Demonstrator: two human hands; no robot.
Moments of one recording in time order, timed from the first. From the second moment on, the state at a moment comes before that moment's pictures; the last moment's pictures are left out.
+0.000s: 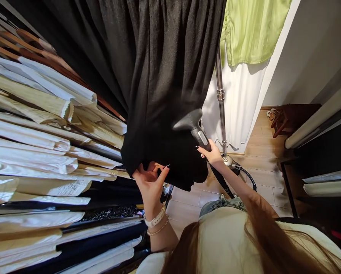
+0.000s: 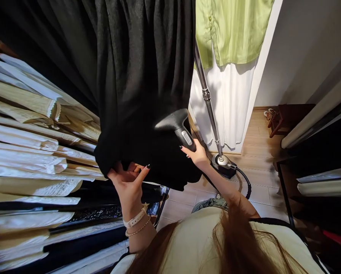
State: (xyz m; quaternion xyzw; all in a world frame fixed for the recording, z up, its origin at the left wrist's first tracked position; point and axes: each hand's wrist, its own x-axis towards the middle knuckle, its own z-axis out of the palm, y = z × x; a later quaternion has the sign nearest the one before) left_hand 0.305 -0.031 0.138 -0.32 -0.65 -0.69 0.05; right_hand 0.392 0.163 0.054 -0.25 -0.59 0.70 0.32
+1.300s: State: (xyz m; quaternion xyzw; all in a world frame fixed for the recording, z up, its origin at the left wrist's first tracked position) left_hand 0.267 -0.052 0.140 -0.34 -0.60 -0.71 0.14; right_hand 0.377 0.091 0.005 -0.20 -0.66 0.69 0.21
